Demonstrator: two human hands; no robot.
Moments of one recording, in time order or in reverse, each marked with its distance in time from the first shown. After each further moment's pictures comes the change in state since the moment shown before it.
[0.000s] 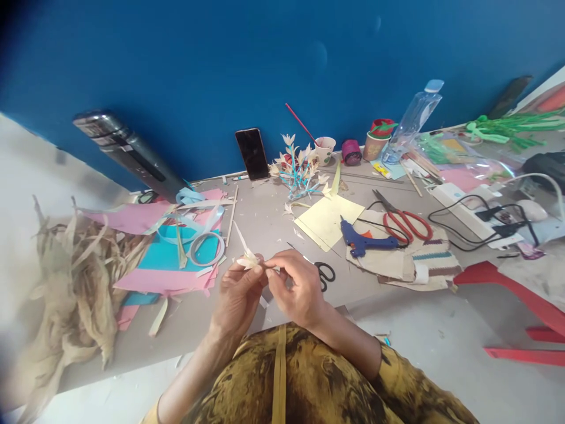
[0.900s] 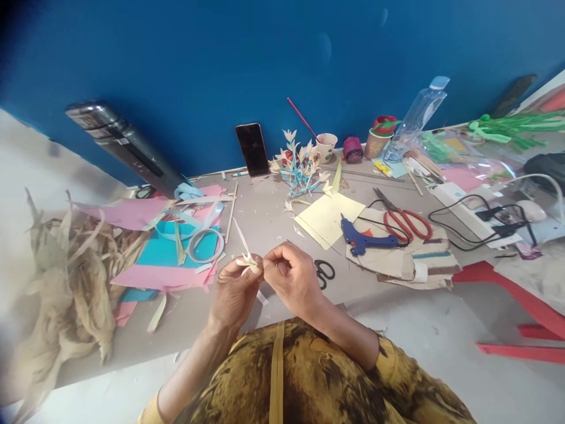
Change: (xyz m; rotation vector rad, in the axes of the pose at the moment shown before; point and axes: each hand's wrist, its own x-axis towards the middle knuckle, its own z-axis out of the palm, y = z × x) left_hand 0.006 -0.001 -0.009 0.038 -0.030 0.074; right_hand 0.016 -0.012 0.002 0.076 -0.080 0.405
